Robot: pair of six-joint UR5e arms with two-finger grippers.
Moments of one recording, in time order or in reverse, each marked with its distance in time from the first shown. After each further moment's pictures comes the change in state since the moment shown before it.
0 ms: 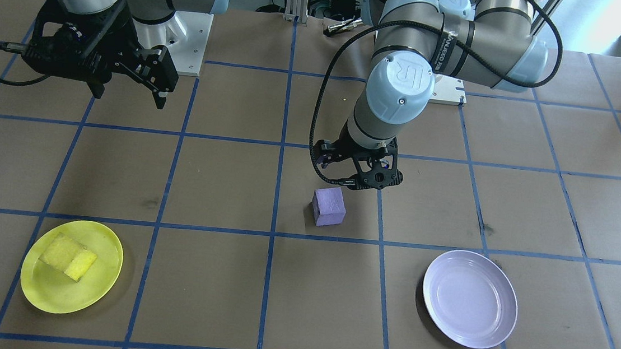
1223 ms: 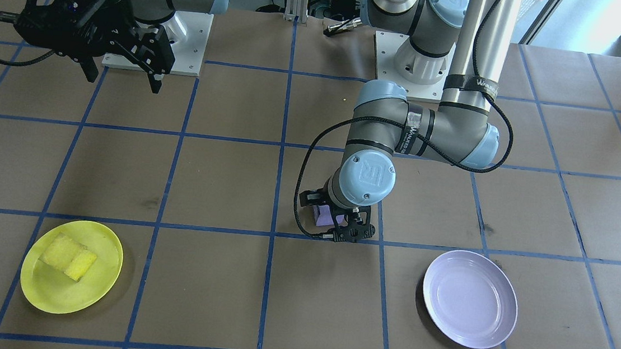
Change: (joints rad) left arm 0.001 -0.192 0.007 0.081 -0.009 -0.003; right arm 0.000 -0.044 0.007 0.001 -0.017 0.001
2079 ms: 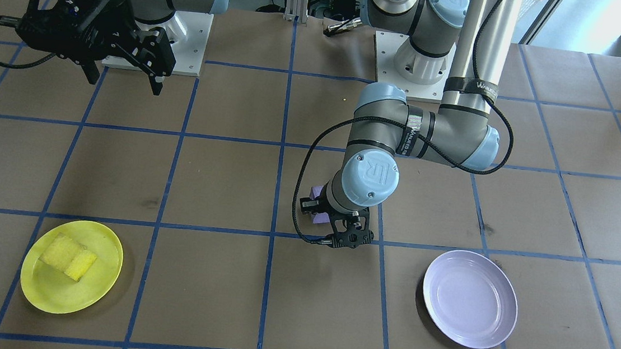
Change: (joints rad) left arm 0.007 0.022 0.006 0.015 -0.038 -0.012; right arm 0.000 0.007 0.000 0.000 0.004 0.000
